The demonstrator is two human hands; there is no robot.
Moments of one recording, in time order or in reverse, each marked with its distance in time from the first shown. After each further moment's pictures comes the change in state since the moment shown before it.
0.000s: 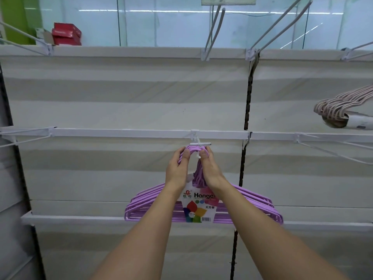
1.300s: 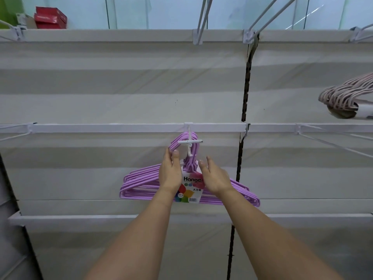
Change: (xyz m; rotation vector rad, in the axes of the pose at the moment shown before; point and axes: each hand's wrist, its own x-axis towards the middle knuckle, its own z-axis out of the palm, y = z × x) left_hand 0.024 -0.043 0.013 0.286 0.124 -0.125; right_hand 0.020 0.045 -0.028 -0.638 0.021 0.146
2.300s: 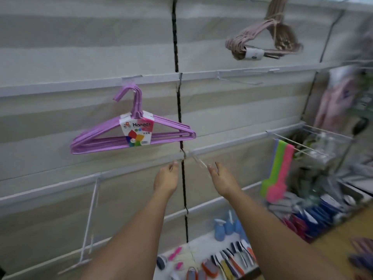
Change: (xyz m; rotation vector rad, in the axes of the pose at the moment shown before) left_hand -0.203 -0.038 0.019 0.340 -0.525 -0.133; right_hand -0.235 0.126 -0.012 -0.077 0.152 0.443
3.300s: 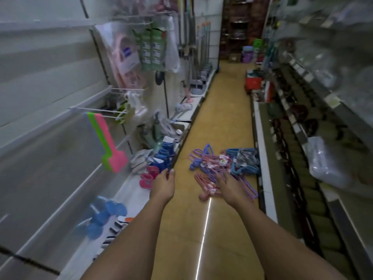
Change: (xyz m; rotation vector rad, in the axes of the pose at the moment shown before) left_hand -0.293 0.153 0.390 0.119 -0.892 0.428; right_hand -0.308 0.394 -0.216 0.077 0.487 0.881
